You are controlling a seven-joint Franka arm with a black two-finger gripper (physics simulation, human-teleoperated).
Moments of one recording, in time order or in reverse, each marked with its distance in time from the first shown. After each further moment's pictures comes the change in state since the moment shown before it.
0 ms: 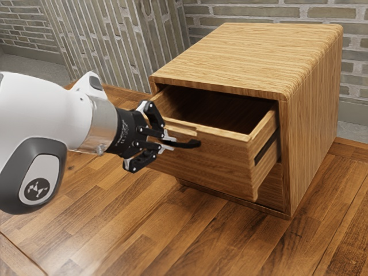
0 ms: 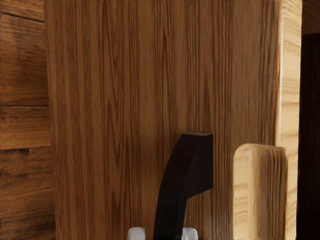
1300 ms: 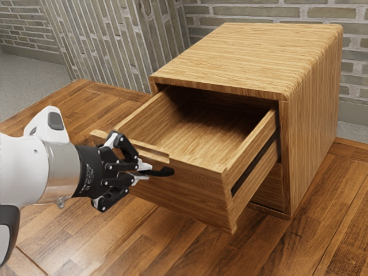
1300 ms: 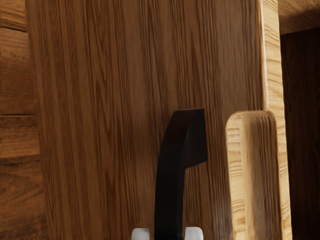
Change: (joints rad) arm 0.034 -0.297 -0.086 -0.216 -0.012 -0.017 -0.002
